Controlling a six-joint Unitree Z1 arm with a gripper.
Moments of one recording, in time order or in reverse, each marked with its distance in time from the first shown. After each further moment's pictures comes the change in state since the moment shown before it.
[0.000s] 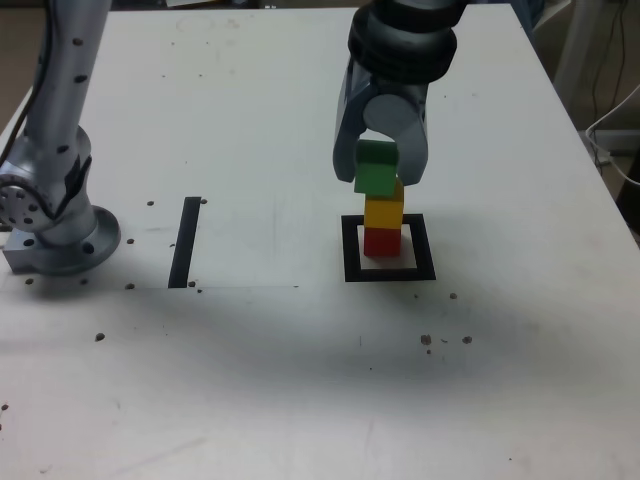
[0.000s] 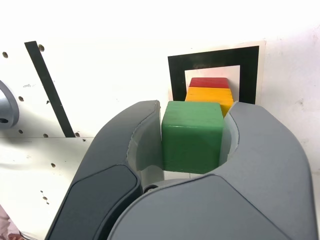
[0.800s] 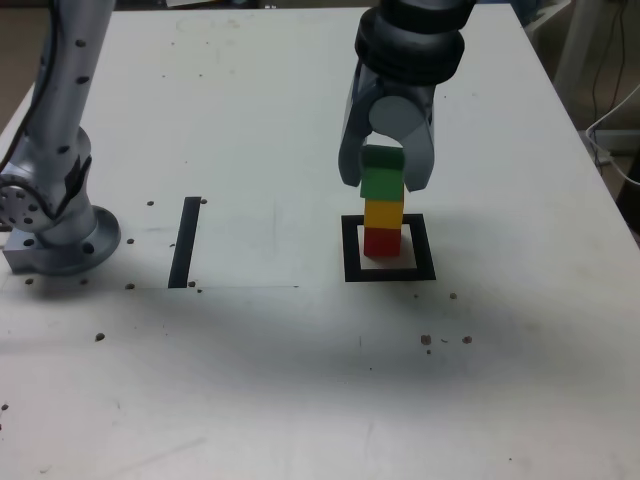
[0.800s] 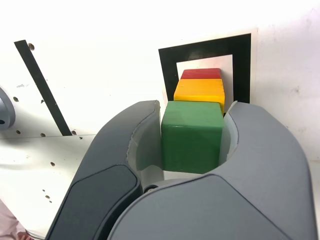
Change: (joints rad) arm 0.002 0.013 -0.024 0.001 -0.030 0.046
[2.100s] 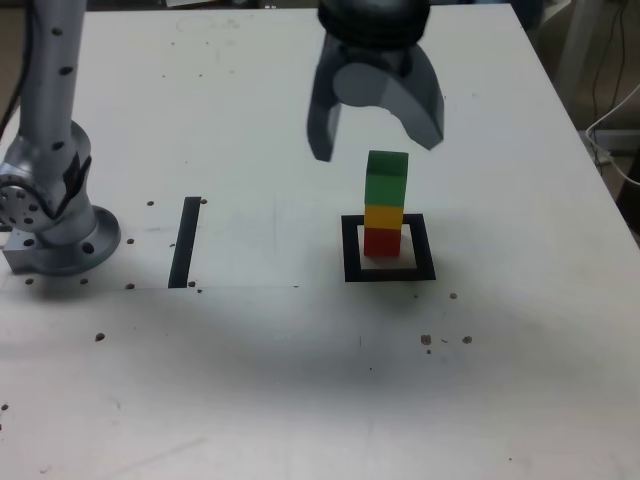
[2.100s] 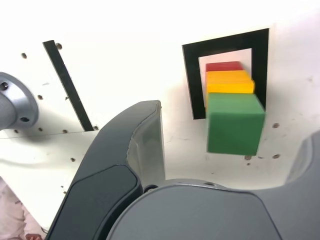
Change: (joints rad) arm 0.003 -0.124 0.066 0.027 0.005 0.020
